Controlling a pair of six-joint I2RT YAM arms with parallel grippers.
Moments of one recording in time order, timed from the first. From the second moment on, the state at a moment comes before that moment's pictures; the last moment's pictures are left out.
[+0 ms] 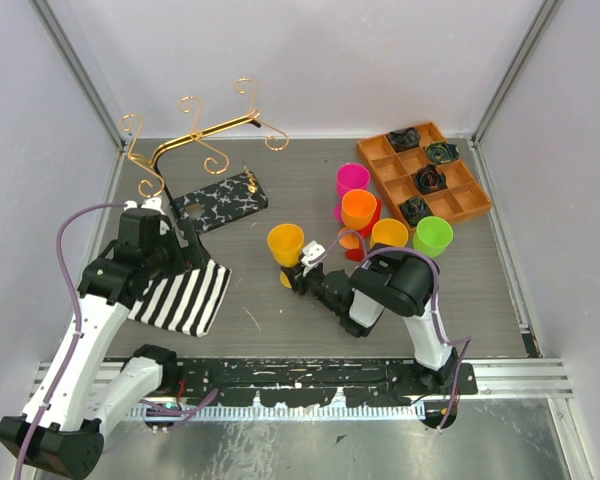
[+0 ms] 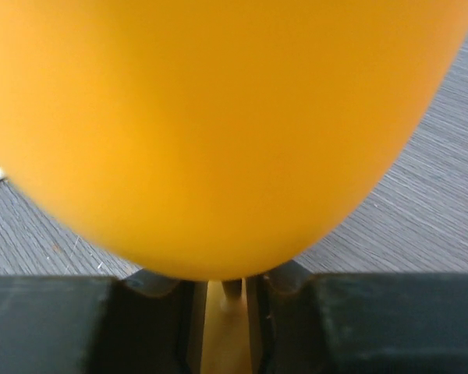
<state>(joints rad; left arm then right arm) -0.26 0.85 0.94 -0.87 -0.04 -0.47 0.92 2.06 0.46 1.54 0.16 0.08</state>
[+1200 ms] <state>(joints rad) -0.26 0.46 0.91 -0.87 -0.05 -0.52 0.92 1.17 0.38 0.80 0.06 0.25</state>
